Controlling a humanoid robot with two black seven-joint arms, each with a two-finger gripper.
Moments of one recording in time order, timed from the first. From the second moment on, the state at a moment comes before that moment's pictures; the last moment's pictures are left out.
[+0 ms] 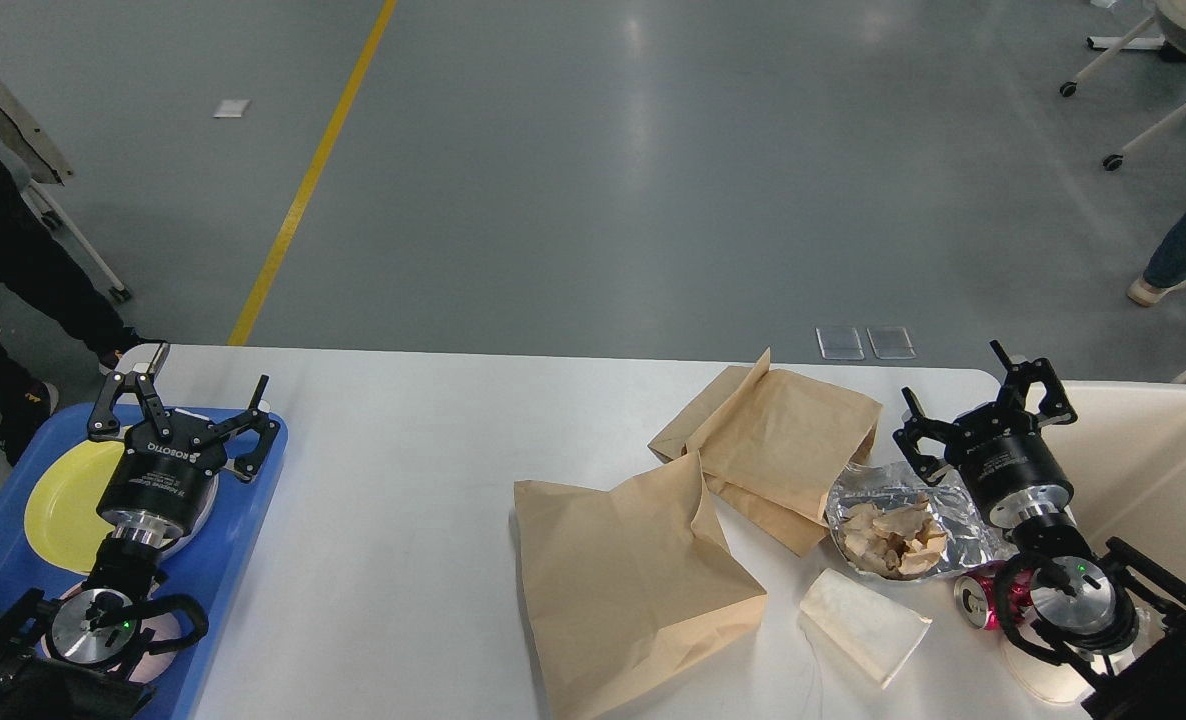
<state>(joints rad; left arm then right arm) -0.37 0.22 -1.37 -0.52 0.02 -0.81 -0.11 0.30 -0.40 0.92 0.94 0.08 0.26 0.35</state>
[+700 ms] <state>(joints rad) -0.37 0.22 -1.37 -0.52 0.02 -0.81 -0.11 0.40 -0.42 0.88 0.96 0.07 0.26 0.35</state>
